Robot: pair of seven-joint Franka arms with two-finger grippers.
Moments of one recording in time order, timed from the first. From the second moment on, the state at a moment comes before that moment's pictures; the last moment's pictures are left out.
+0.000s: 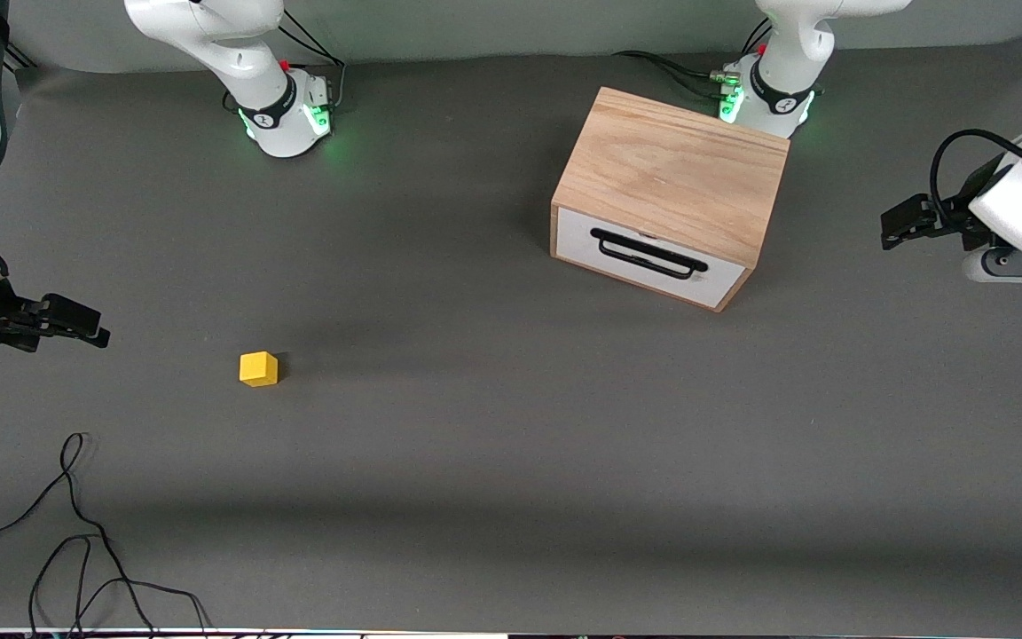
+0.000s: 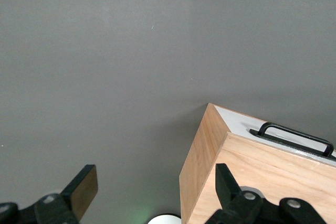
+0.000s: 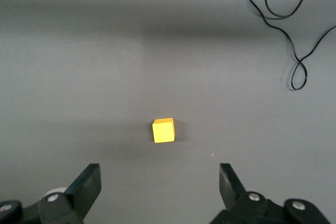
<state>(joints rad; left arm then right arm) -0.05 -0.01 -0.03 -1.64 0.01 1.52 -0.03 0.03 0.19 -0.09 -1.47 0.06 1.70 -0.07</state>
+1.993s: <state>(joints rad) -0.08 0.03 -0.36 -1.61 -0.04 1.61 -1.07 0.03 0.19 -0.09 -1.51 0.06 1.67 -0.07</state>
